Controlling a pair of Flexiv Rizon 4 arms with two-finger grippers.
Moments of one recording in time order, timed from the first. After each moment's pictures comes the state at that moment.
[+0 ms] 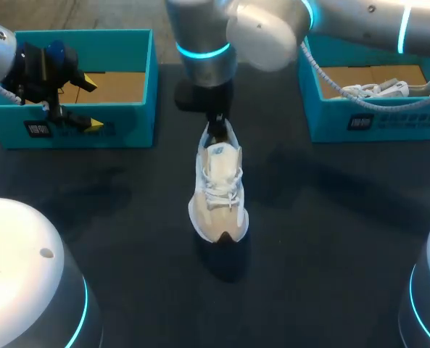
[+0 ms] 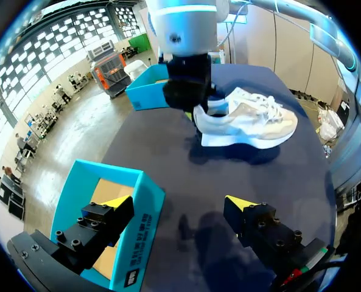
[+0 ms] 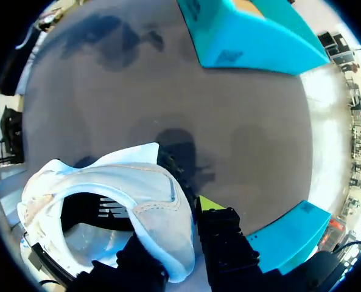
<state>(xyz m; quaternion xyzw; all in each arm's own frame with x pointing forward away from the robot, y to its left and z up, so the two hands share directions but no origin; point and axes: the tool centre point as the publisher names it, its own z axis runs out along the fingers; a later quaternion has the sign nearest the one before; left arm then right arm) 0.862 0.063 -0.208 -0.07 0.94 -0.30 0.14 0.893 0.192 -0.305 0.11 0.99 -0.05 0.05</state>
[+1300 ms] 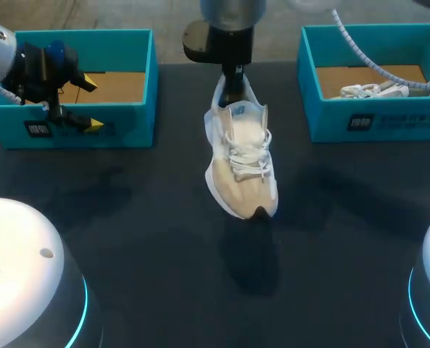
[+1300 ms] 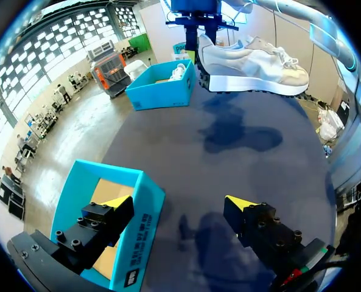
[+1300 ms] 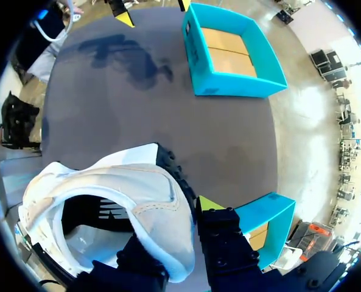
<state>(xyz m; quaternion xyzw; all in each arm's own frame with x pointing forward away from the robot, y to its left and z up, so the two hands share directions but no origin) 0.862 0.063 -0.208 -0.07 0.94 -0.30 0.14 0.870 0.173 -0.170 0.08 0.99 -0.01 0.11</state>
